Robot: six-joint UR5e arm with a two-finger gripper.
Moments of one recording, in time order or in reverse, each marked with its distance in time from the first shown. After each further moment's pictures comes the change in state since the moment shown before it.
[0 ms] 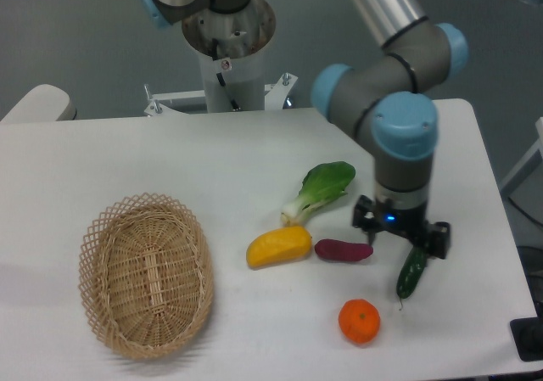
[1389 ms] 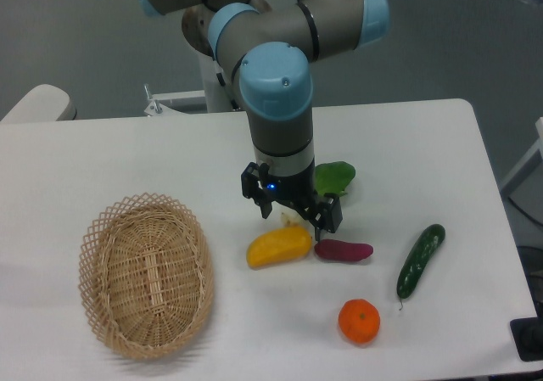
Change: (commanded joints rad) arm -0.080 0.098 -0.038 -0.131 0.000 -0.088
